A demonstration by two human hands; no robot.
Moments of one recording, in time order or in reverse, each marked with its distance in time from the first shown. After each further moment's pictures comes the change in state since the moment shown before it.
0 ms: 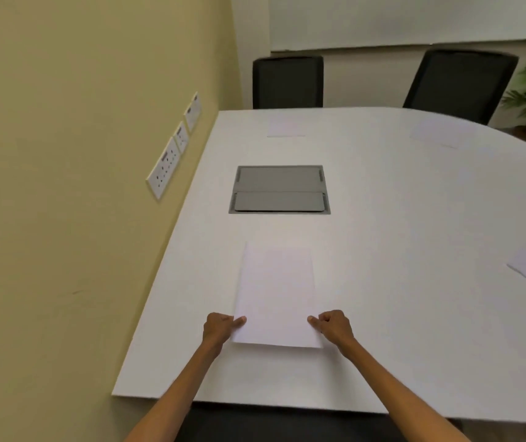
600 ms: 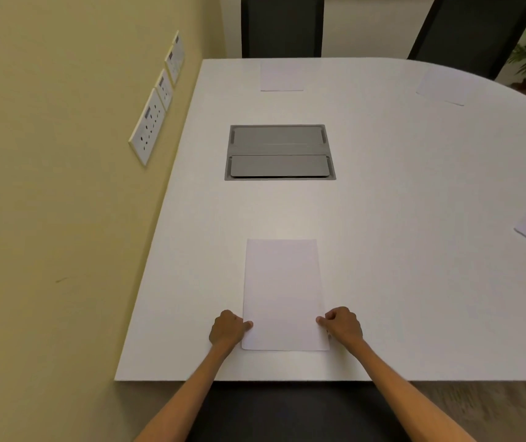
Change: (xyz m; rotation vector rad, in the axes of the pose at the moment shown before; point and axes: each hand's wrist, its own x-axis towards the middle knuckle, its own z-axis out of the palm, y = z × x) left_hand 0.023 -0.048 0.012 0.463 -0.053 -0.128; right_hand 0.005 0.039 0.050 -0.242 0.060 0.162
